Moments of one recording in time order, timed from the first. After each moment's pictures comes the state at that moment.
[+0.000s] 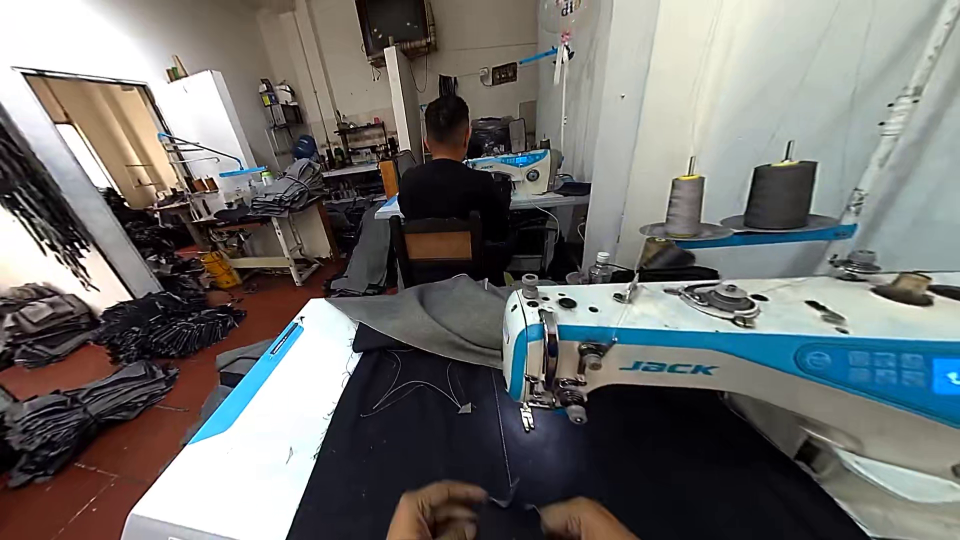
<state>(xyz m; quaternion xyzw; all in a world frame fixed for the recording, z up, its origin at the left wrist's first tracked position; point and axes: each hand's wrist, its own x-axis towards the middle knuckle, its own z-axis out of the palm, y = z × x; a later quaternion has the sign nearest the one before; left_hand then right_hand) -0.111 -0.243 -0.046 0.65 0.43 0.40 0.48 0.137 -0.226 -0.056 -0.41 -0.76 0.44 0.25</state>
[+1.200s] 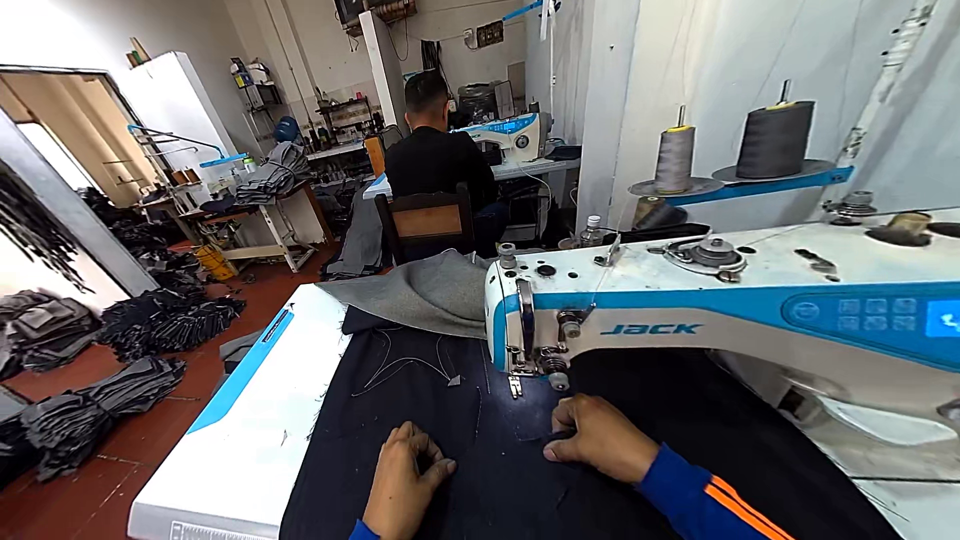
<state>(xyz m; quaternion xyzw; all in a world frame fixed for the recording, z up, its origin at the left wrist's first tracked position) -0.123 -0.195 -0.077 0.72 0.60 0.24 0.26 0.172 -0.151 -0.061 -0.59 -0.73 0.33 0.03</state>
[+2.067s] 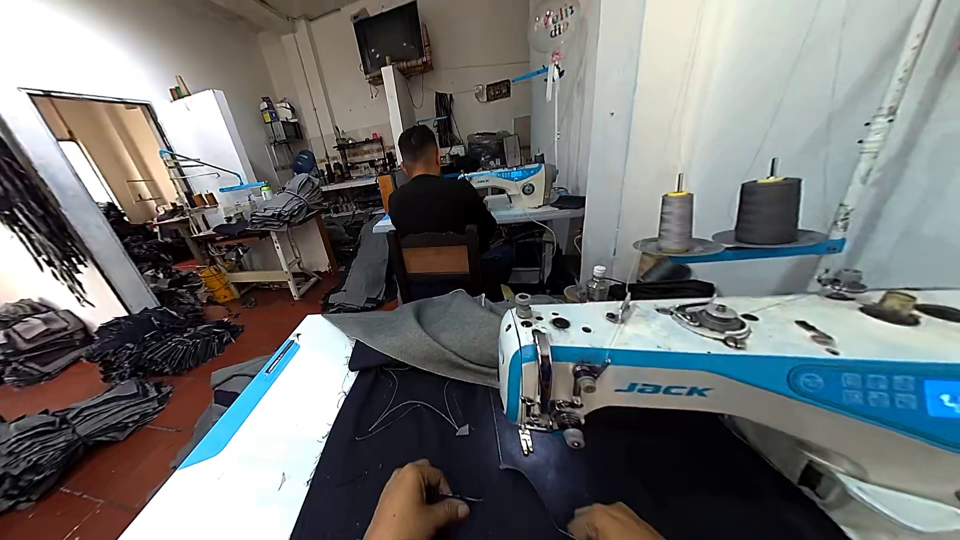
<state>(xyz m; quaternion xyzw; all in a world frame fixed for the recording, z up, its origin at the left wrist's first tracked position) -0.125 -0.173 -0.040 0.75 0.55 0.15 0.34 0.169 -0.197 -0.041 -0.48 -0.81 0.34 0.04</state>
